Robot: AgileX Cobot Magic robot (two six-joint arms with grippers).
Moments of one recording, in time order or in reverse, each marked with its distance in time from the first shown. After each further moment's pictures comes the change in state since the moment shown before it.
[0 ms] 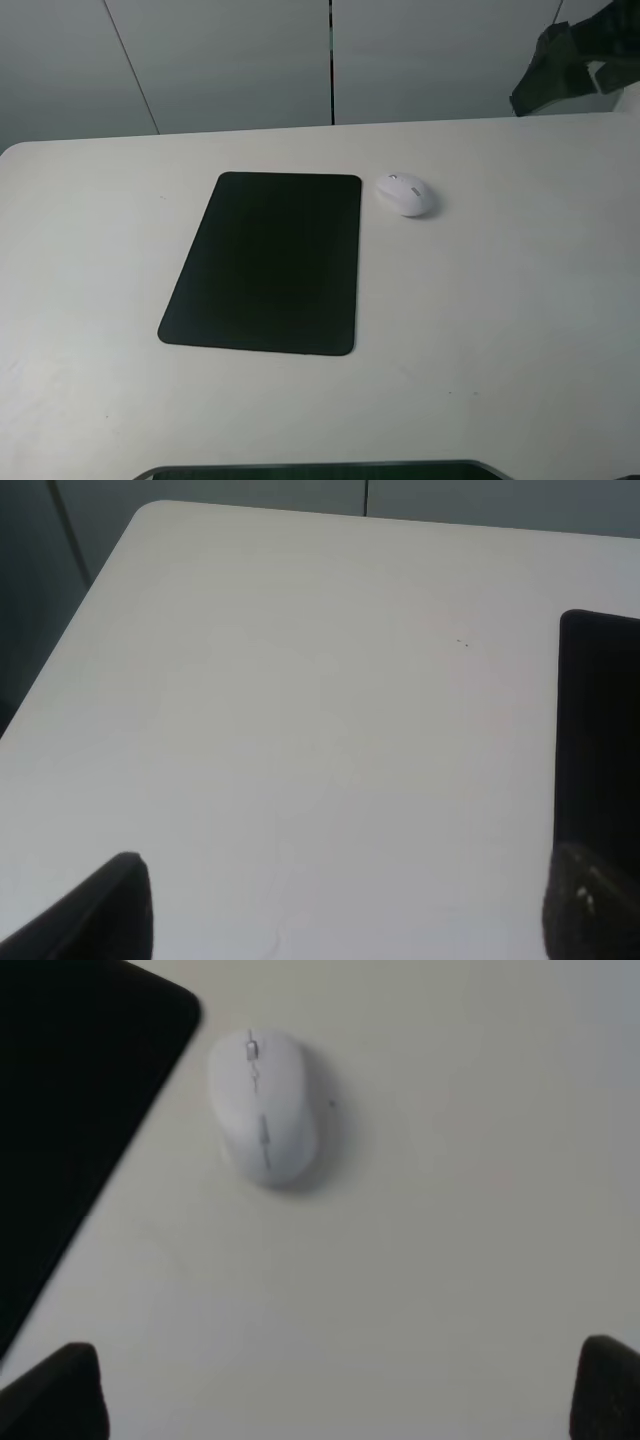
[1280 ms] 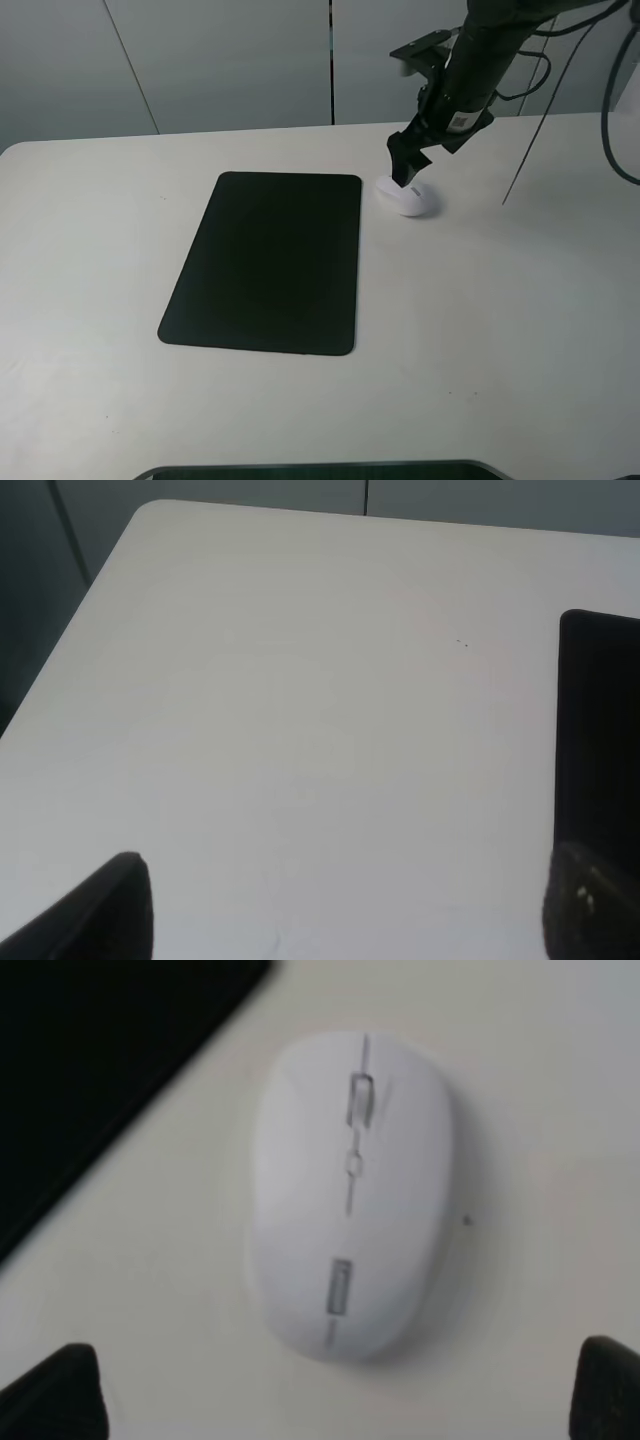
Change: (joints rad) left arm 0.000 0.000 0.000 0.000 0.000 0.000; right arm 0.202 0.685 -0.377 -0.136 -0.030 -0.034
